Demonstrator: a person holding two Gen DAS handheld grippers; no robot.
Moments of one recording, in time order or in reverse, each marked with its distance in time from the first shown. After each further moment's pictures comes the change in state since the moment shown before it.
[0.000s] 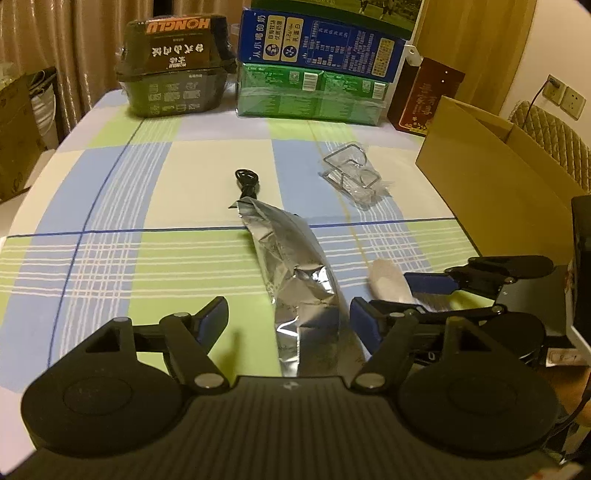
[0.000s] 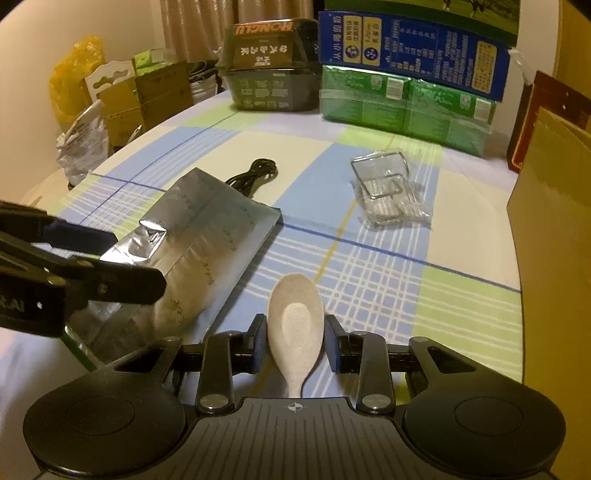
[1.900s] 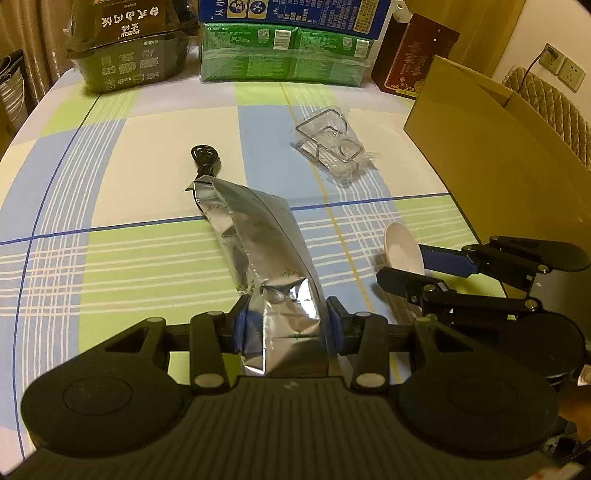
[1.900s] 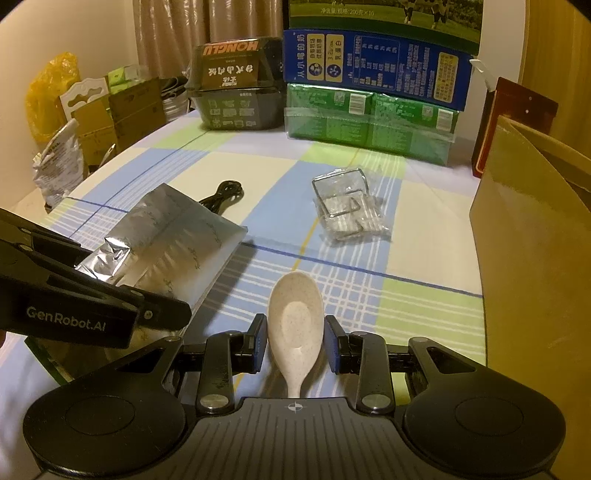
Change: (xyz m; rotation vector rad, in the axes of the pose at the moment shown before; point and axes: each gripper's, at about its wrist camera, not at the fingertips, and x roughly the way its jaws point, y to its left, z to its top) left arm 0.045 -0.019 0.019 0.034 0.127 -0.035; right arm -0.013 -0.009 0.004 0.033 -0.048 -0.081
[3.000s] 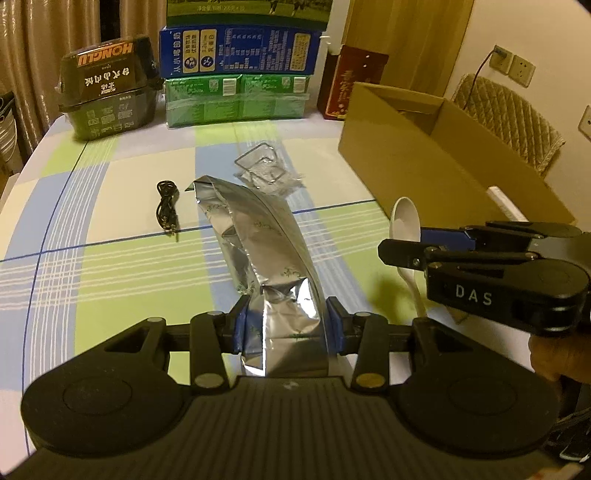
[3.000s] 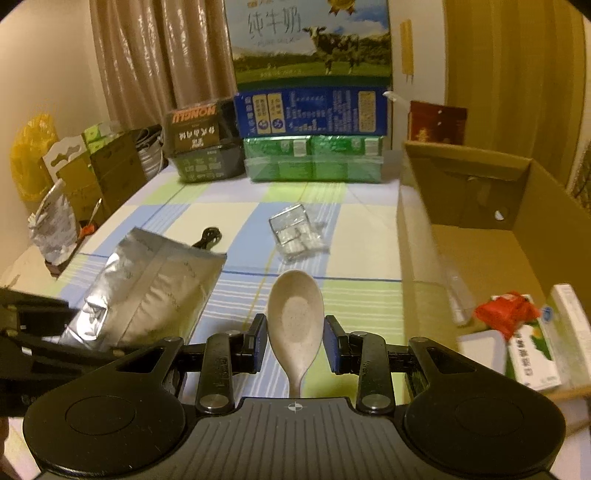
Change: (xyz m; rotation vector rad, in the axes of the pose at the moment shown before) left arm -0.074 -0.063 -0.034 0.077 -0.114 -0.027; right arm -0.117 -0.024 -0.009 0.162 -0.093 -0.042
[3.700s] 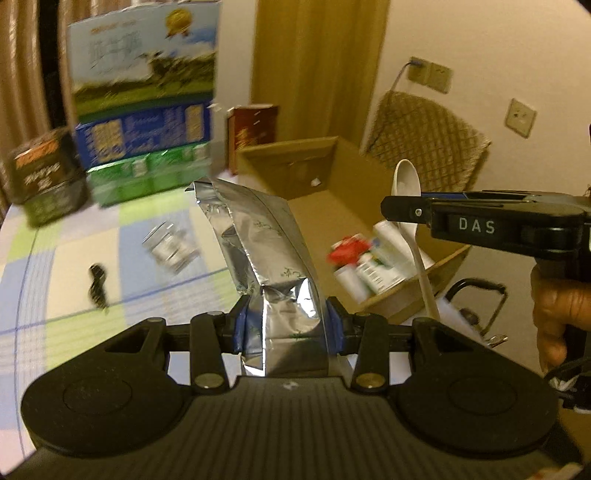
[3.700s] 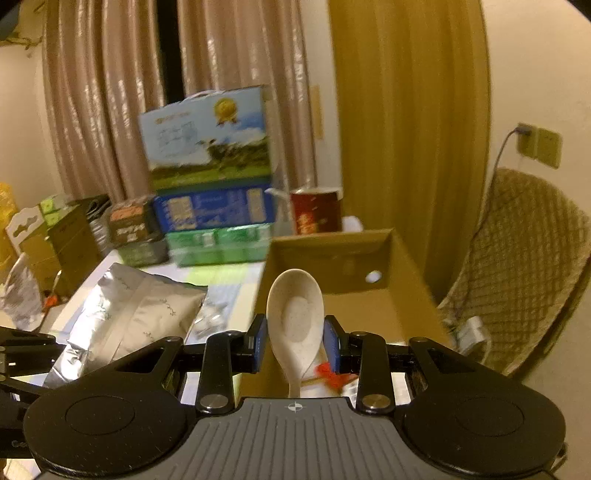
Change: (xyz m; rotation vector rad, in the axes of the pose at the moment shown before) left arm -0.064 -0.130 0.046 0.156 -0.089 -0.105; right arm -0.138 -0.095 0.055 0.099 -0.167 -0.157
